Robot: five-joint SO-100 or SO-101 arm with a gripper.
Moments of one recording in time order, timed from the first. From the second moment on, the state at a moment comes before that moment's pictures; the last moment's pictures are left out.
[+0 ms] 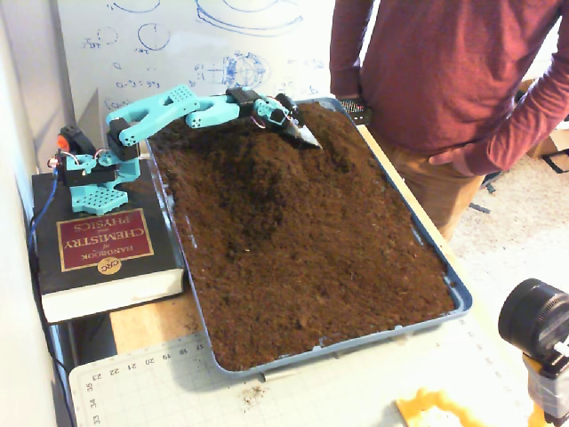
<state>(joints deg) -15.4 11.2 22.4 21.3 2.6</state>
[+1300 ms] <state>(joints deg) -11.2 30.6 19.4 70.4 2.8</state>
